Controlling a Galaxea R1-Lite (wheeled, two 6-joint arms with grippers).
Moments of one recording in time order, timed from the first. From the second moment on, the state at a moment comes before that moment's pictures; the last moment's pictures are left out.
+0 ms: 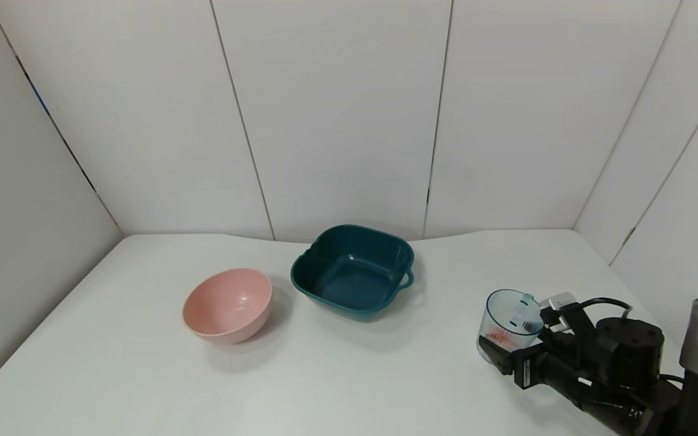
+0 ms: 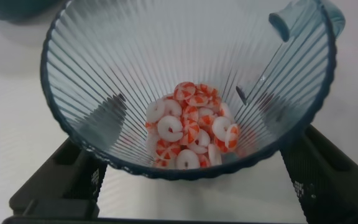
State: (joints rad) left arm 0.00 0.00 0.00 0.00 -0.03 0.04; right arm 0.32 2.17 -0.25 -1.56 0.04 0.03
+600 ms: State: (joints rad) left arm 0.00 0.00 0.00 0.00 -0.03 0.04; right arm 0.32 2.17 -0.26 -1.56 0.04 0.05
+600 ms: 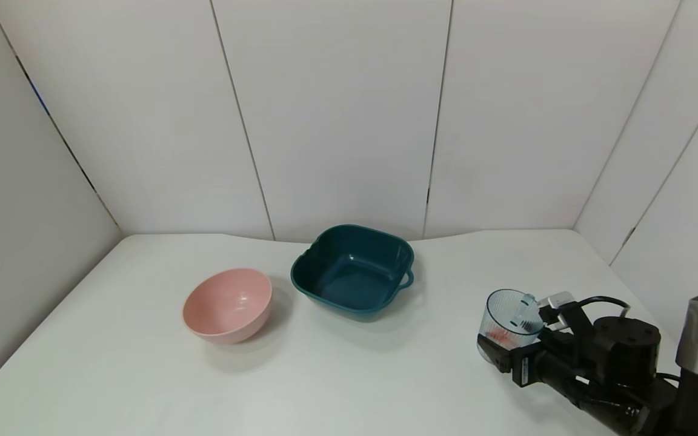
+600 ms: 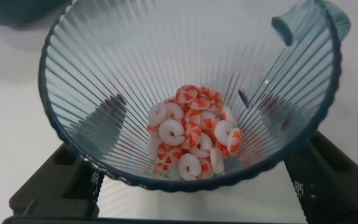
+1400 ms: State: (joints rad) left arm 0.00 0.00 0.00 0.00 -0.03 0.04; right arm 0.32 2.16 -0.27 -1.56 0.04 0.05
